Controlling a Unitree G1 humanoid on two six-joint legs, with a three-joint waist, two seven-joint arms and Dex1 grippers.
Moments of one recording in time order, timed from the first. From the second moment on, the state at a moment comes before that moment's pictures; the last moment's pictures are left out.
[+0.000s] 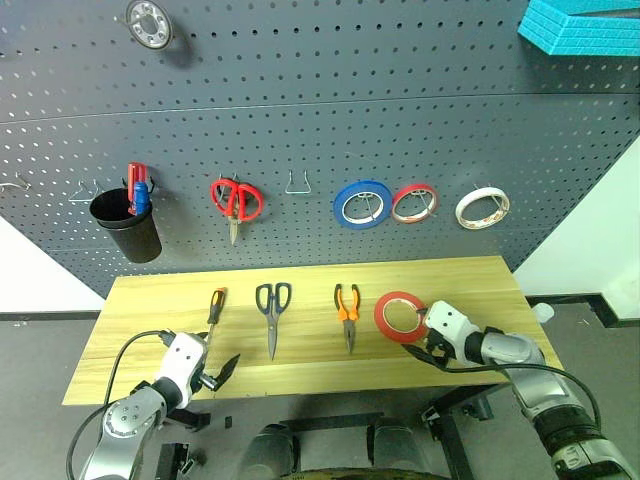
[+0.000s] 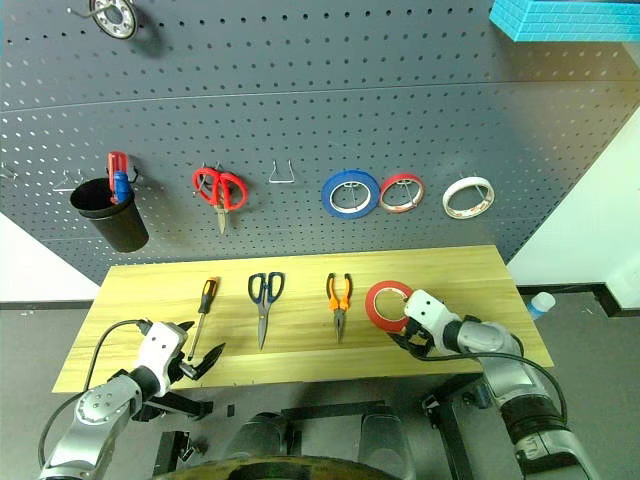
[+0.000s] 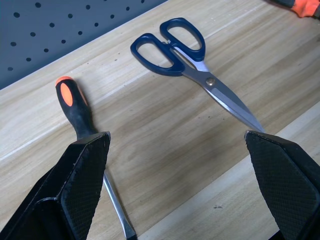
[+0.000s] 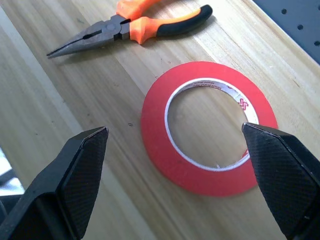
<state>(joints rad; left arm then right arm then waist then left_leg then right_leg) 0.27 0.46 0.05 0.16 -0.09 -0.10 -0.57 -0.13 -0.58 0.16 0.42 -0.09 -0.09 0.78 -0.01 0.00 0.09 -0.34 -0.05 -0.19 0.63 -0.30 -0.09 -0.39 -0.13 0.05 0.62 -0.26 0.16</state>
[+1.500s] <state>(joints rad) 0.28 0.48 -0.06 -0.05 -0.14 -0.03 -0.78 -0.36 -0.46 0.34 0.63 -0.24 0.14 0.78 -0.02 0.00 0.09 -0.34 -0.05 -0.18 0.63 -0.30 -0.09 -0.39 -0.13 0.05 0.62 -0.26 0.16</state>
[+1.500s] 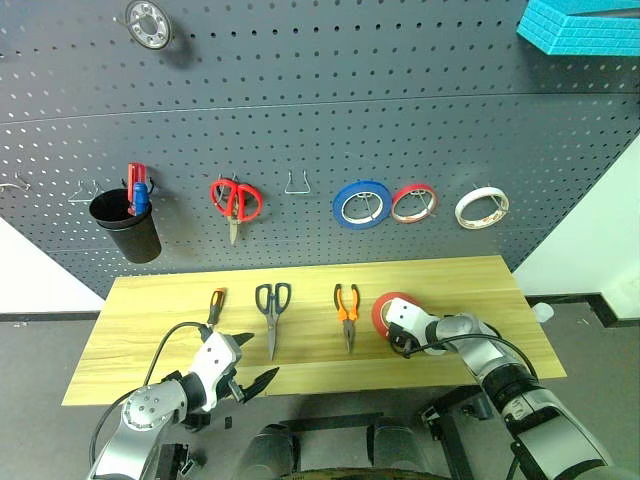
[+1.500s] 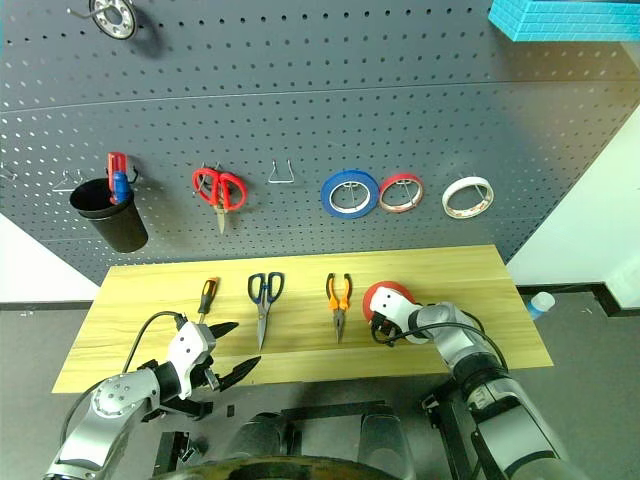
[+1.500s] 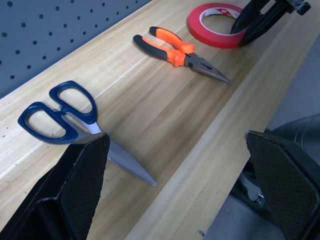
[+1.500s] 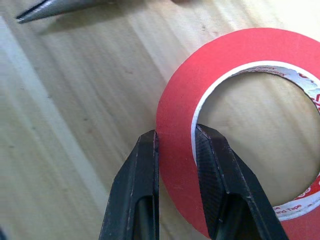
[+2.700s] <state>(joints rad) 0.20 0.47 -0.08 0.00 -0.11 -0.14 -0.75 -0.35 -0.68 0.26 0.46 -0.65 -0.43 0.07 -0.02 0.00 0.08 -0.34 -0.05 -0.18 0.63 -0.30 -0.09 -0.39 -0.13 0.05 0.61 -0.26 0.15</state>
